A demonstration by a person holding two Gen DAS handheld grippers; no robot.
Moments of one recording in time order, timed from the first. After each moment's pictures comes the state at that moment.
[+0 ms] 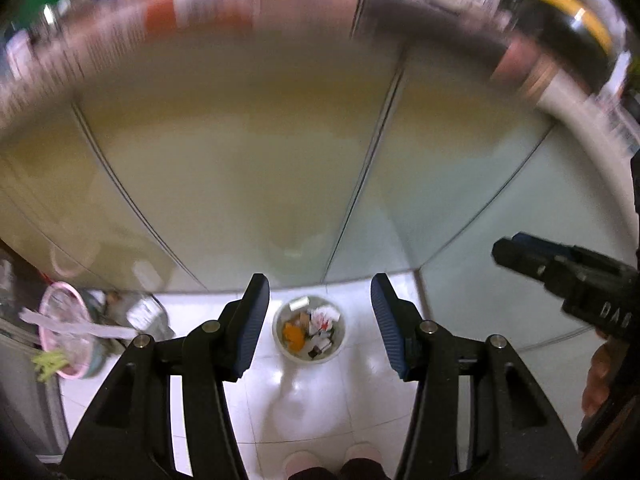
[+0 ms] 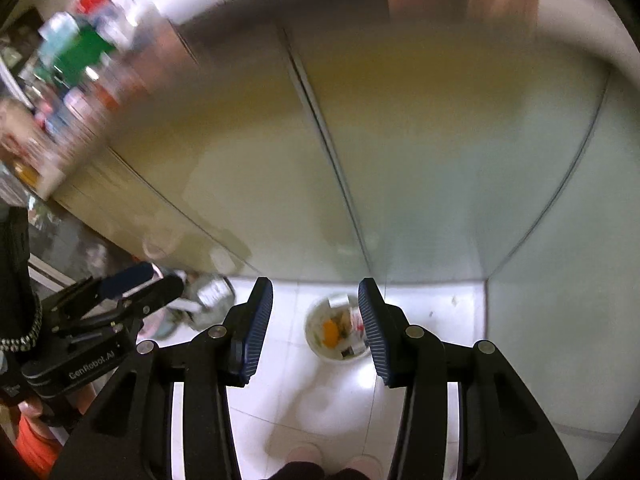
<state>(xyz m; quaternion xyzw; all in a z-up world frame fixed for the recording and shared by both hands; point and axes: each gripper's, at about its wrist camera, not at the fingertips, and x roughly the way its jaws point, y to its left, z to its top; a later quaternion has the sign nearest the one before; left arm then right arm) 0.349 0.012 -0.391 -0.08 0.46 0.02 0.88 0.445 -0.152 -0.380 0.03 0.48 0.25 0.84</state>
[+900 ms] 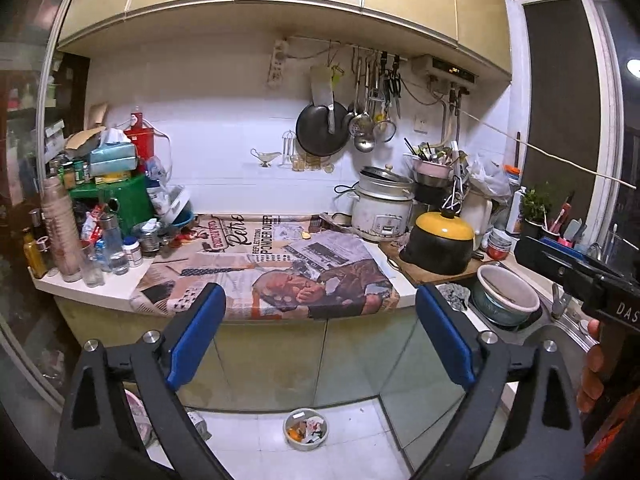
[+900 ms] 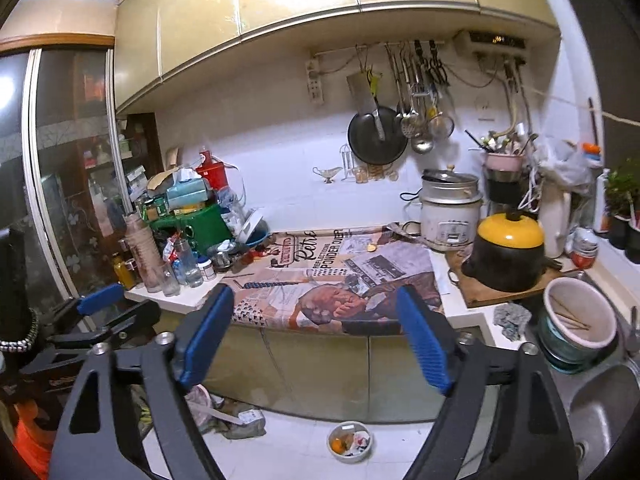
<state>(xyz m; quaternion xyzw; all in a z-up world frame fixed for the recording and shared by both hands) 0.060 -0.010 0.001 -0.05 0.18 0.02 0.98 0.177 -0.188 -0.006 0.02 0.18 0.25 0.95</state>
